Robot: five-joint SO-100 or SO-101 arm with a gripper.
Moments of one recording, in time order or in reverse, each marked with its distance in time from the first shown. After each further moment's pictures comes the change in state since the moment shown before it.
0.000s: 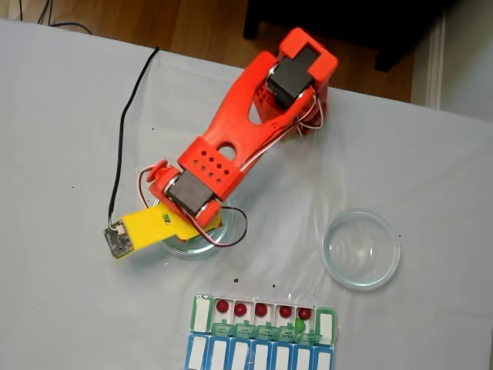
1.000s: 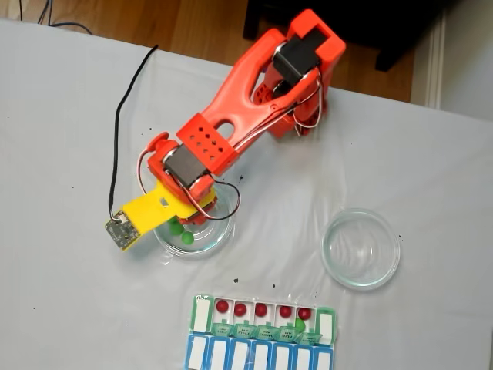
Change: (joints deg) arm 4.7 7.8 15.1 -12.3 -15.7
